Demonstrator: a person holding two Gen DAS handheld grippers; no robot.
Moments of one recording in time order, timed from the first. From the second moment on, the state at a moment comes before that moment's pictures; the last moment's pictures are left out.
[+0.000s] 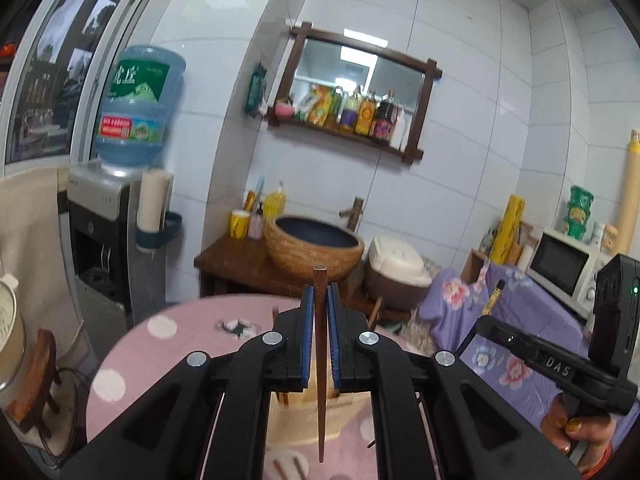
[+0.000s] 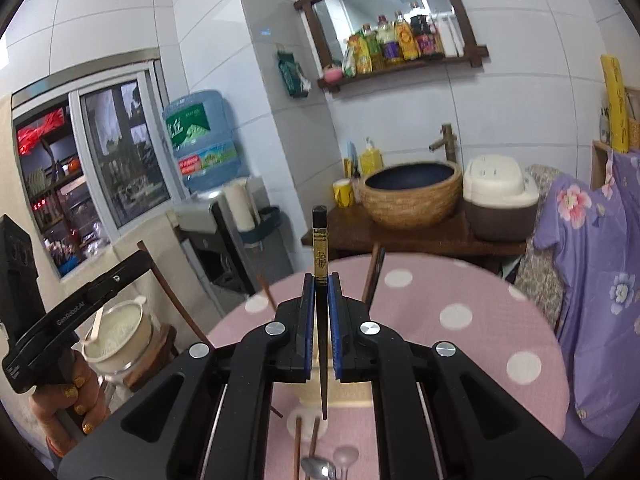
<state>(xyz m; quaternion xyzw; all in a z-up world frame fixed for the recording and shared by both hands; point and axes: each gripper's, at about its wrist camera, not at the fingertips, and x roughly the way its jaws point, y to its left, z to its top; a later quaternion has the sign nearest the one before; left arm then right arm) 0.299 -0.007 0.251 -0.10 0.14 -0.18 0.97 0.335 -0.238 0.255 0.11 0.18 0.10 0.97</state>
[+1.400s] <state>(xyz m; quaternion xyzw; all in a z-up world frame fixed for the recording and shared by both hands) 0.366 -0.035 0.145 -0.08 0.22 -0.11 0.96 0.411 -0.221 0.147 0.09 0.23 0.03 0.97</state>
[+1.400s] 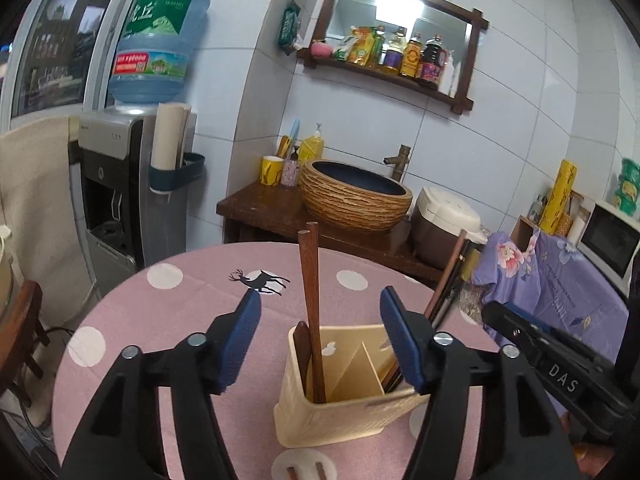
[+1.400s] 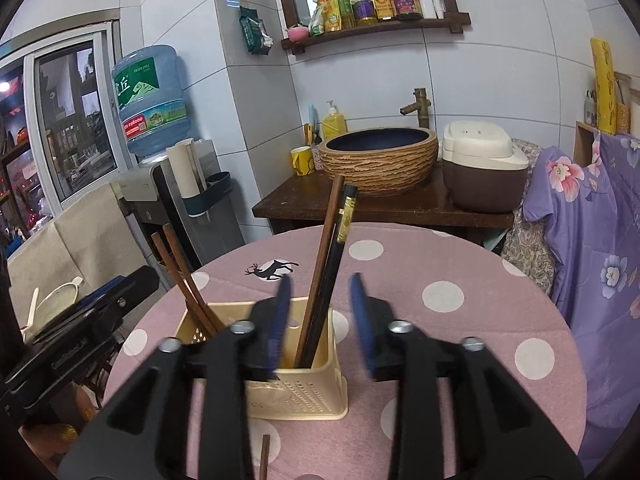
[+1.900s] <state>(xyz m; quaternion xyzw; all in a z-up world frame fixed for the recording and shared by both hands) 0.303 0.000 0.067 -0.01 0.32 -0.10 0.94 0.327 -0.188 0.070 -0.03 0.29 0.16 0.94</state>
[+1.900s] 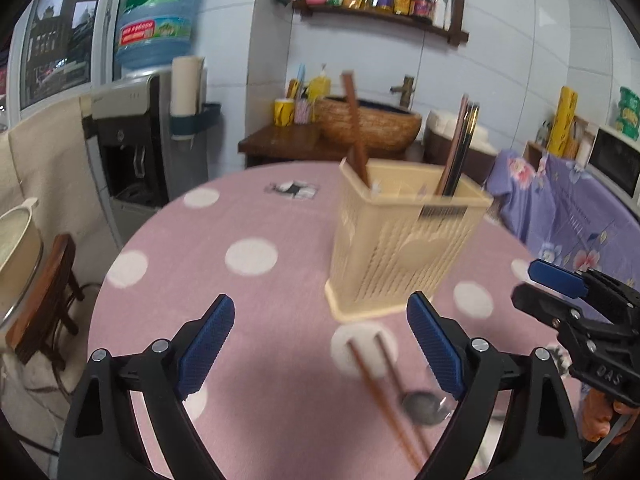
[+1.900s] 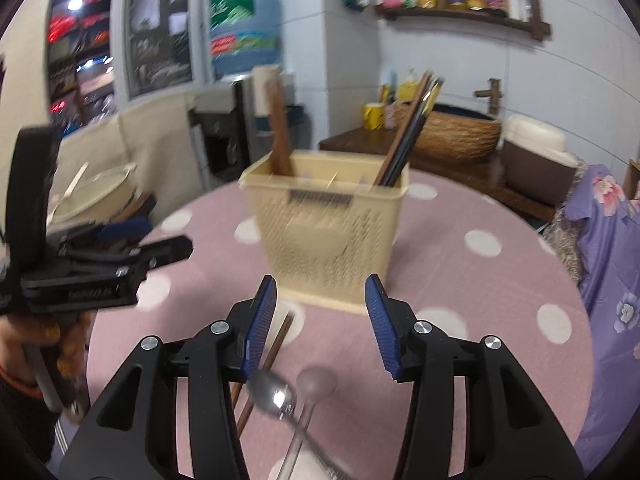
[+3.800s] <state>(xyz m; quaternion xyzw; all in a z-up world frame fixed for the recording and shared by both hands) 0.297 -0.016 -0.002 -0.04 0.42 -0.15 0.89 0.337 -0.192 0.059 0.03 0.33 0.27 0.90</state>
